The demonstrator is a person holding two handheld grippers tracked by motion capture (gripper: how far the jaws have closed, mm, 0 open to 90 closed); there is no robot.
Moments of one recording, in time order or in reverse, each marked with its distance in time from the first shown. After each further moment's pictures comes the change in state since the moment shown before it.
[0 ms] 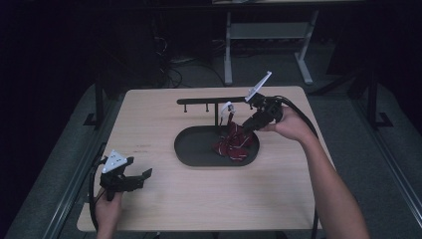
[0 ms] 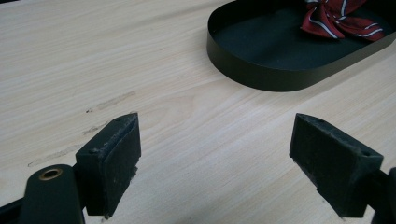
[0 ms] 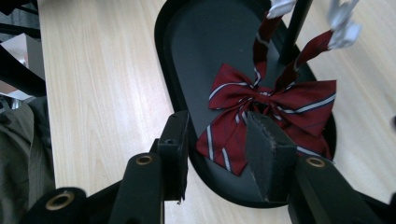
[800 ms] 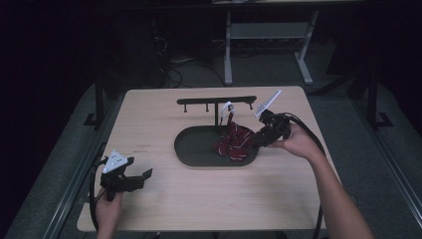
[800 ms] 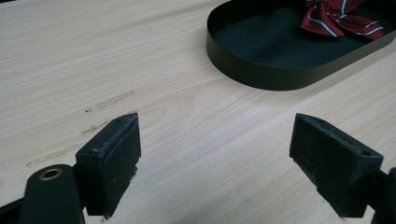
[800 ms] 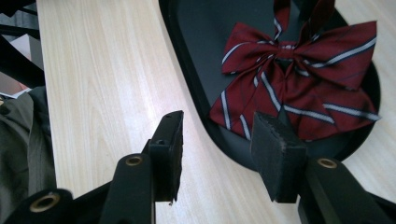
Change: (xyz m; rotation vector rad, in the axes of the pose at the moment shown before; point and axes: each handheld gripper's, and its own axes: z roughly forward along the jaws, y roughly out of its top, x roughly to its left) left arm -0.001 0.000 0.000 0.006 0.000 0.003; right arm 0.010 -0.047 0.016 -0.013 0.011 0.037
